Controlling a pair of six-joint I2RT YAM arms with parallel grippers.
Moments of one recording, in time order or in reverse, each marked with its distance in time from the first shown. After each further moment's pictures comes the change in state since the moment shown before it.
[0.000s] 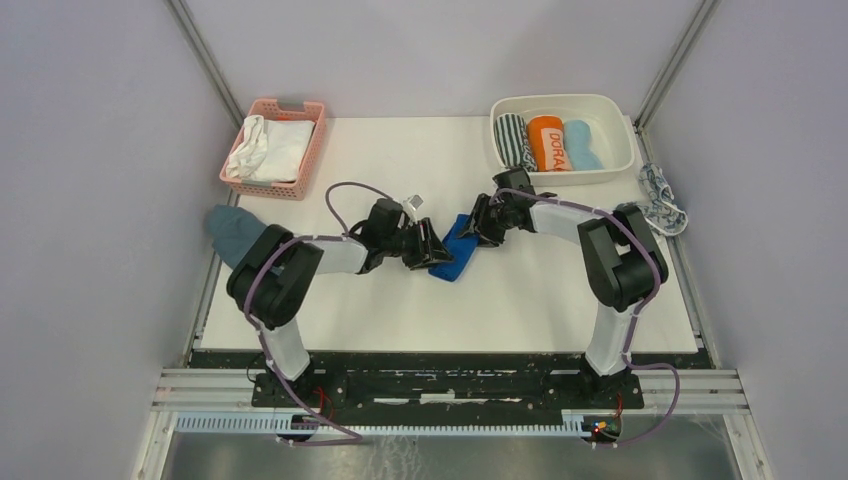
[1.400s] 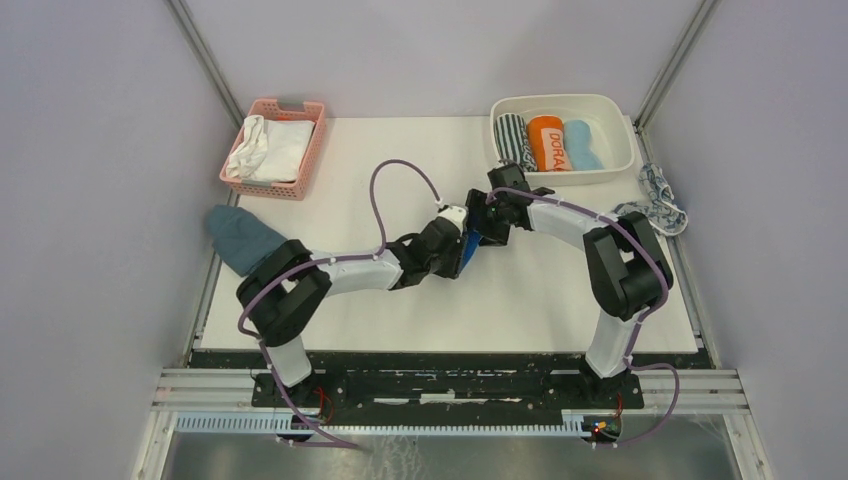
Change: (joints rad) left arm -0.372 -0.055 0.180 -0.342 -0.829 0.424; right arm 0.066 -0.061 0.078 -0.174 0.172 -0.113
